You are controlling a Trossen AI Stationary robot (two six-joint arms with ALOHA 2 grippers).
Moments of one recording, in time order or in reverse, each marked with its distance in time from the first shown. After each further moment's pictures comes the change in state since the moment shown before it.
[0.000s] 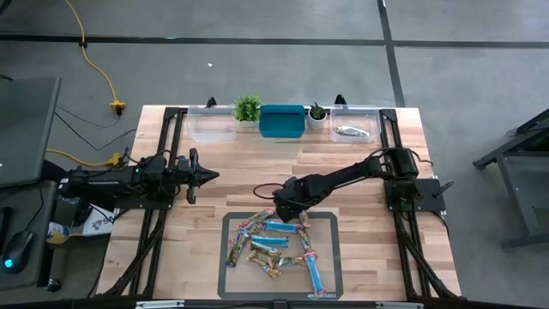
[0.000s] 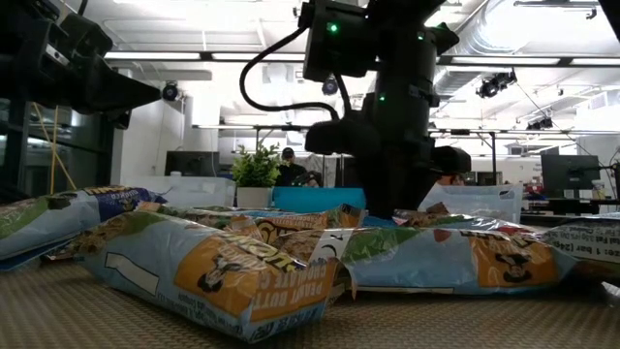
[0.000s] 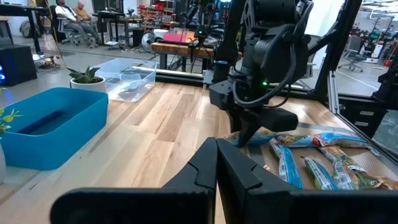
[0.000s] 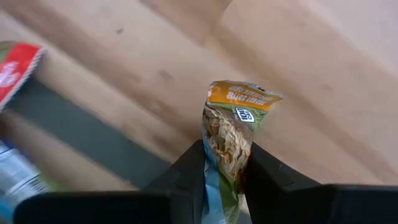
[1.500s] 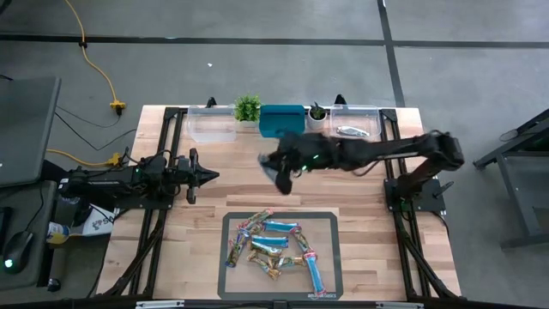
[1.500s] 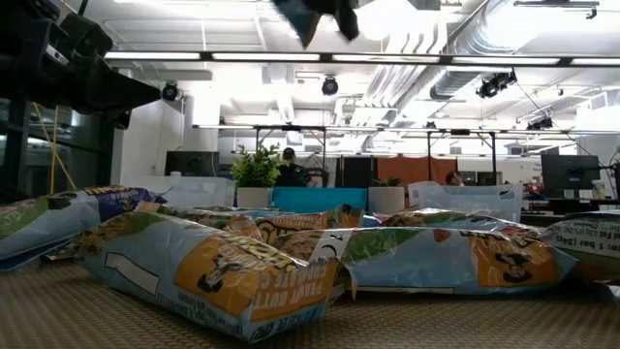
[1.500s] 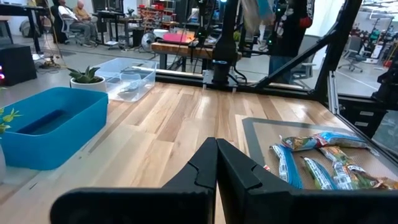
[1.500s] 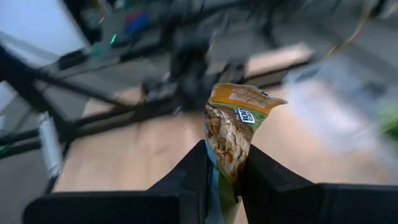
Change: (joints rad) left arm 0.000 0.000 0.000 0.000 0.001 0.000; right arm -0.144 -0.461 0.002 0.628 0.074 -0.904
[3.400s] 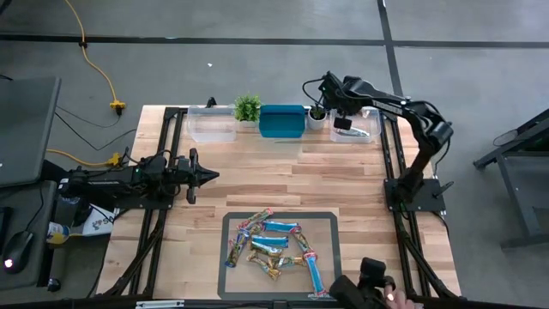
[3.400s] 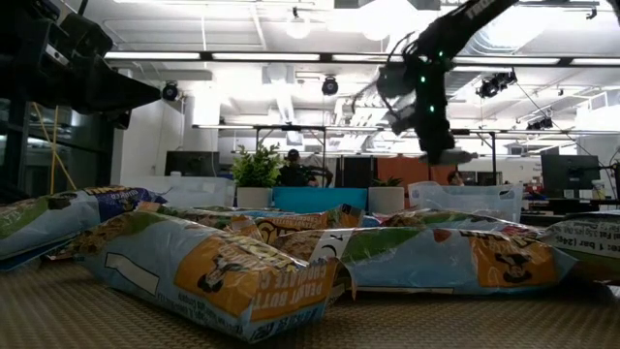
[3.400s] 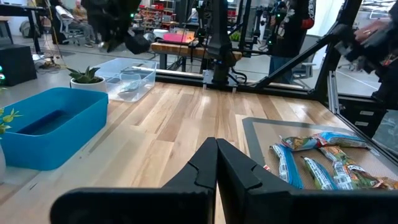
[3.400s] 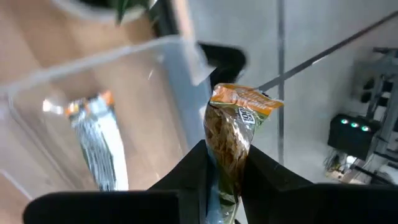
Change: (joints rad) left arm 0.000 0.000 0.000 0.000 -0.001 0.000; right arm -0.776 0.186 0.000 -0.810 0.423 -0.797
